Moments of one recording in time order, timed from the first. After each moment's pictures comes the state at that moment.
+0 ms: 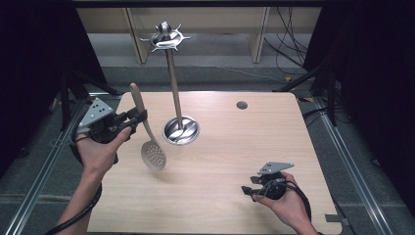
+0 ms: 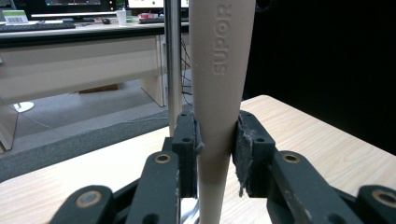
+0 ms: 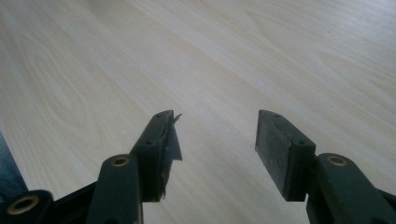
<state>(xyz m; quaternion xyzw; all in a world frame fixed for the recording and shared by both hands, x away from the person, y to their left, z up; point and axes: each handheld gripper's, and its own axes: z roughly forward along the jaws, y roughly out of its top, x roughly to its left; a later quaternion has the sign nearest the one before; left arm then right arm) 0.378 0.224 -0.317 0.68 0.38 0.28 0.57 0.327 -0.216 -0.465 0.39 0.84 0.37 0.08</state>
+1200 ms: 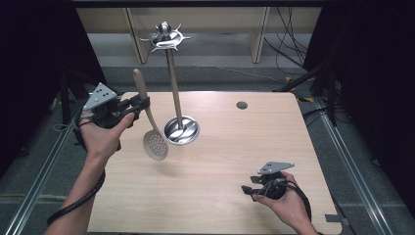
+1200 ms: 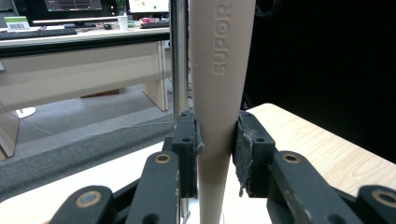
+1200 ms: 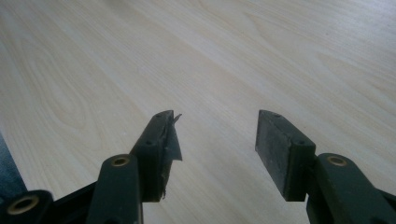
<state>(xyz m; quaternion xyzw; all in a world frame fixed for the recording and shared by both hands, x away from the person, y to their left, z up) 0.402 0.219 -0.298 0.68 0.38 0.28 0.57 0.327 -0.217 -0.464 0.39 0.84 0.36 0.08</state>
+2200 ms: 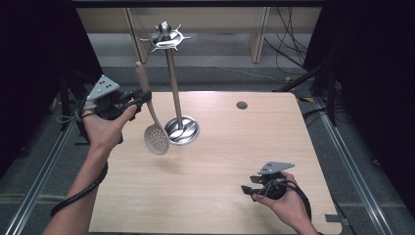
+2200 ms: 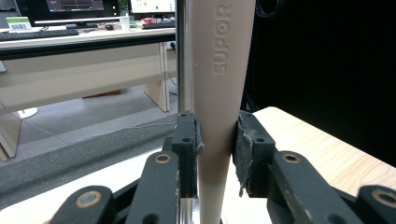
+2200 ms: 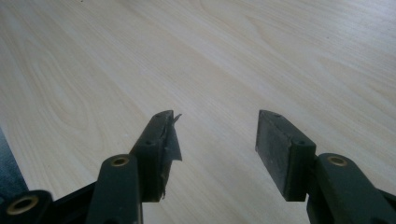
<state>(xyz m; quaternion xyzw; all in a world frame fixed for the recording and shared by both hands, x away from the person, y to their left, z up) 0.418 0.214 -0.289 0.68 0.38 0.28 0.57 0.327 -0.217 -0.463 0.39 0.84 0.37 0.09</state>
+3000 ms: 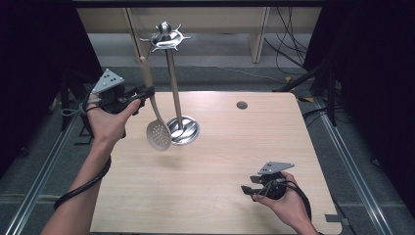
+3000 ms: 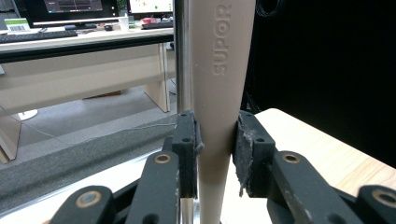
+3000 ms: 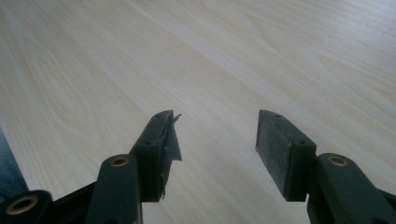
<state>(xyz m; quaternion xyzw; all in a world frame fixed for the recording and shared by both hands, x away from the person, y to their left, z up) 0.429 0.207 -0.282 0.68 0.38 0.28 0.56 0.326 -0.216 -0.463 0.39 0.84 0.36 0.08</state>
